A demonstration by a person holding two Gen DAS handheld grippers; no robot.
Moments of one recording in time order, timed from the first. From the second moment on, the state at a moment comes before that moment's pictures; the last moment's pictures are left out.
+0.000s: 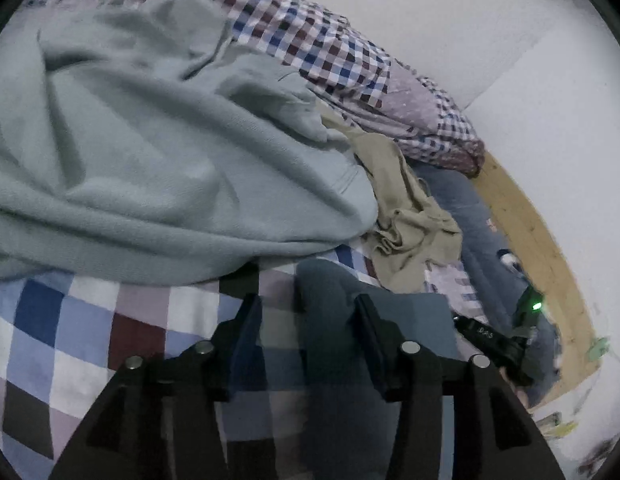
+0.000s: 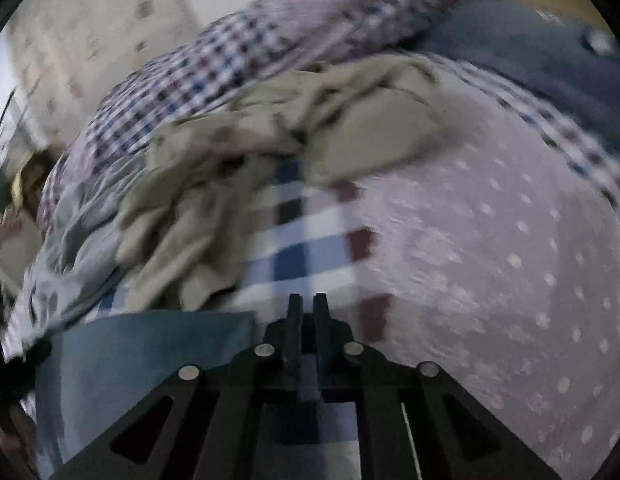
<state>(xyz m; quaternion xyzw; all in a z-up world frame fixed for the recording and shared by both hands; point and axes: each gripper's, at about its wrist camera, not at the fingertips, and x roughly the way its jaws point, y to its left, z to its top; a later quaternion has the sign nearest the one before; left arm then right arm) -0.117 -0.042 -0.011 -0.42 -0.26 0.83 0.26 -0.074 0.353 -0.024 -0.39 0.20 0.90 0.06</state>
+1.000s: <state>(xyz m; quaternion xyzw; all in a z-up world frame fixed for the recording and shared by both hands) 0.077 -0.045 0.007 -0.43 -0.08 0.87 0.24 0.216 0.253 0.053 -0.35 0.12 0.92 0.08</state>
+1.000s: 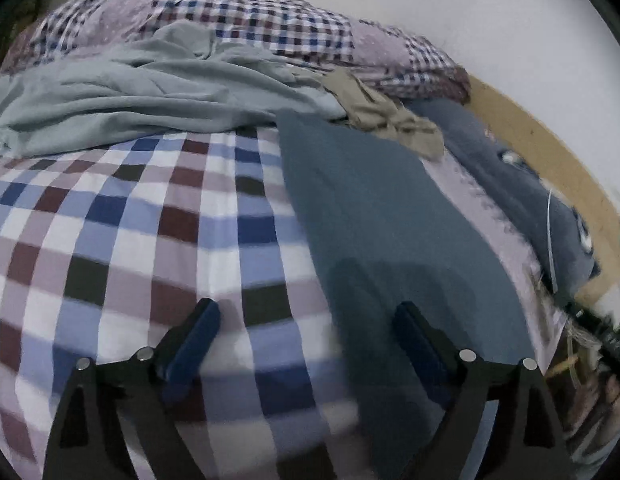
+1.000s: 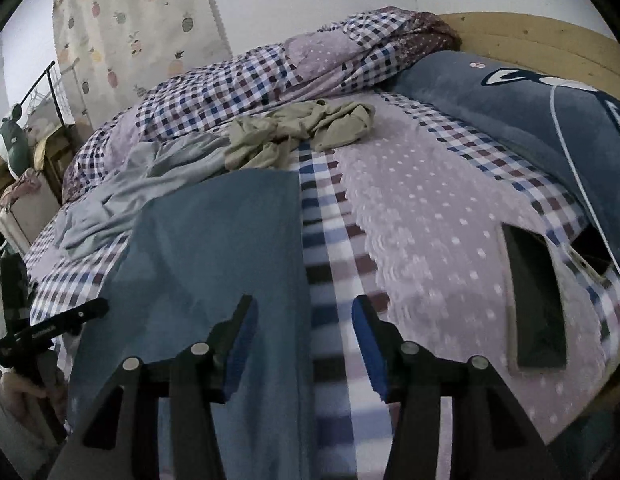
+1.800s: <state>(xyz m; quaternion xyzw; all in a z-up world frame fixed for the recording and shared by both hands) 0.173 -0.039 0.020 -0.46 -0.11 0.82 0.31 0.271 0.236 -0.004 -0.47 0.09 0.88 0.01</state>
